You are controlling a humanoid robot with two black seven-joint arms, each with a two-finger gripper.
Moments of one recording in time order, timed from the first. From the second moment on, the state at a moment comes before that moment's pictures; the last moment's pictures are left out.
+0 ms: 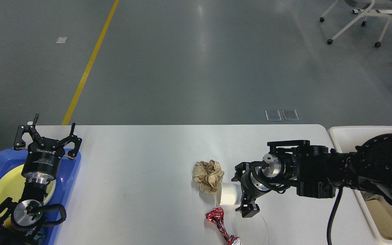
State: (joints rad) left arm -0.28 0.28 -1.23 -0.77 -0.05 -0.60 -0.34; right arm 1.16 -0.06 -0.64 0.83 1.00 -0.13 -0.43
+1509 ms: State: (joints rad) left arm -0.28 0.28 -1.23 -0.77 -0.05 -0.60 -0.34; right arm 1.30 -0.14 -0.71 0.93 0.99 0.03 -0.52
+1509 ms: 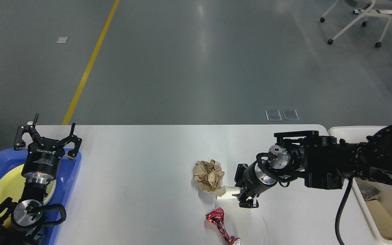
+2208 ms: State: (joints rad) left arm -0.28 0.28 -1.23 -0.77 -0.05 -0.60 -0.34; right arm 2.29 -0.25 -1.14 1.56 0.30 0.64 -0.52
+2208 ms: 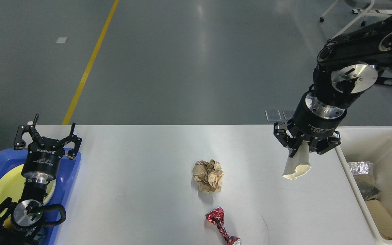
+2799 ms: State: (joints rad) left arm -0.28 0.28 -1.23 -0.77 -0.05 -0.60 -0.34; right arm 2.43 -0.29 -1.11 1.70 0.30 0.63 -0.52
